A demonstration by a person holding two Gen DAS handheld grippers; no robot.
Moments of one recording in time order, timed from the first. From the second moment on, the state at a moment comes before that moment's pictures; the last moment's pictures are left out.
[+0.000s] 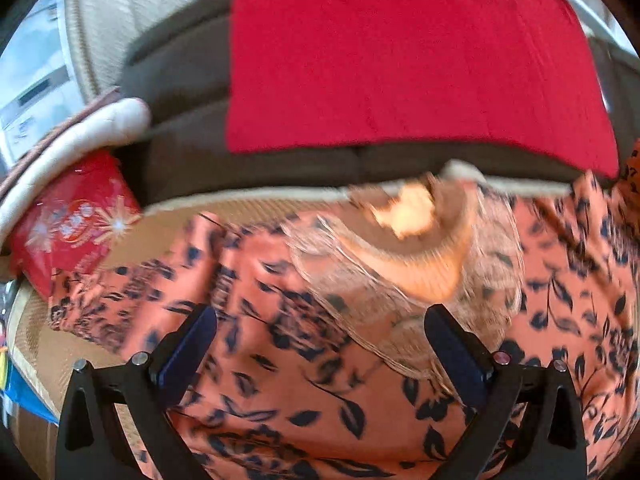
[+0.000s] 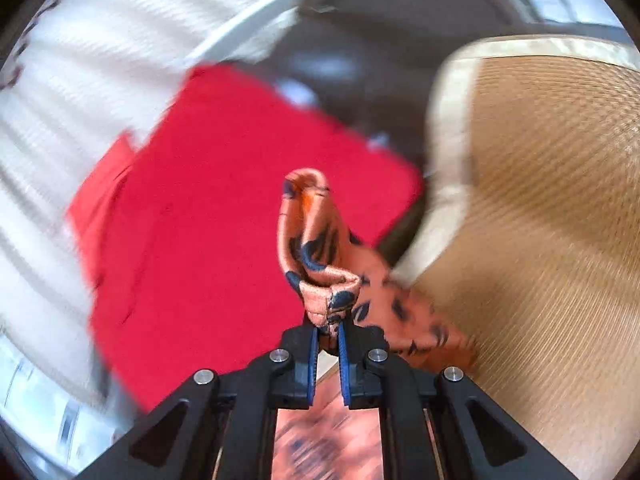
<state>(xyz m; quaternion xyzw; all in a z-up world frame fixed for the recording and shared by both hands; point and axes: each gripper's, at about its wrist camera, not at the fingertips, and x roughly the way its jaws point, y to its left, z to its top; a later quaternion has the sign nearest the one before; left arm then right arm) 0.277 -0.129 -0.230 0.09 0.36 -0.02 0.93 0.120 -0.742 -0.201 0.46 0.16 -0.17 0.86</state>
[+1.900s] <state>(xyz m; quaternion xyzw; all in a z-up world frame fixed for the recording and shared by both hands) 0.295 -0.074 -0.238 0.02 0.39 -0.05 0.92 0.164 -0.577 -0.259 0.44 0.23 -0.13 0.86</state>
